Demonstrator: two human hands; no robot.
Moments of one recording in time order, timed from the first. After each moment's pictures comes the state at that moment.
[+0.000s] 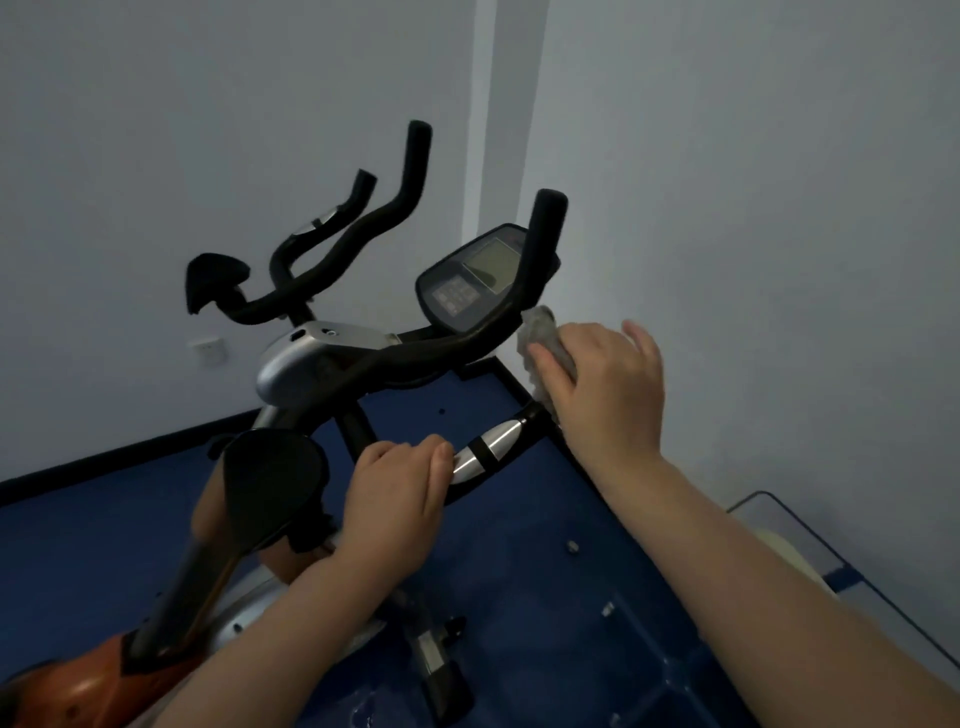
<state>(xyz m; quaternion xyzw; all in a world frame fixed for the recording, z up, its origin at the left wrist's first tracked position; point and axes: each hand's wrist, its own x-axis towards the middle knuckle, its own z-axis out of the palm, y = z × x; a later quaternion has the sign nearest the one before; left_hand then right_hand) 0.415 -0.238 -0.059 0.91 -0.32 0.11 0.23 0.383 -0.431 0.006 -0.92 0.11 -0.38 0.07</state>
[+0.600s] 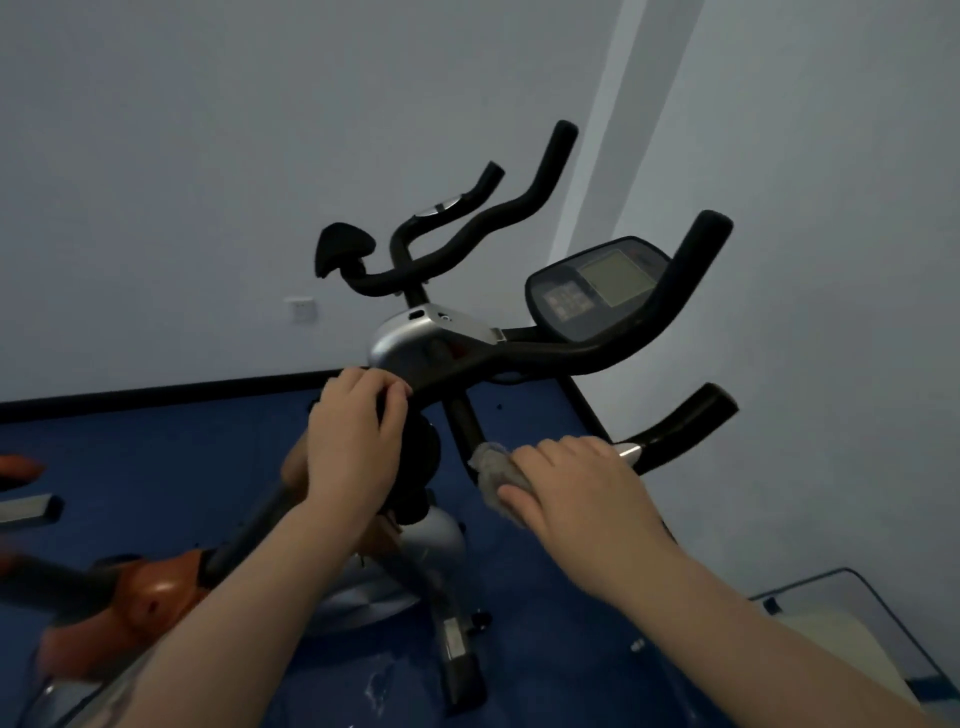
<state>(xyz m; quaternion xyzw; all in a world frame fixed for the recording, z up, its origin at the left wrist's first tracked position) 0.465 -0.143 -0.061 0.89 -0.05 0.19 0.40 0.376 -0.344 -0.027 -0.98 -0.16 -0.14 -0.04</state>
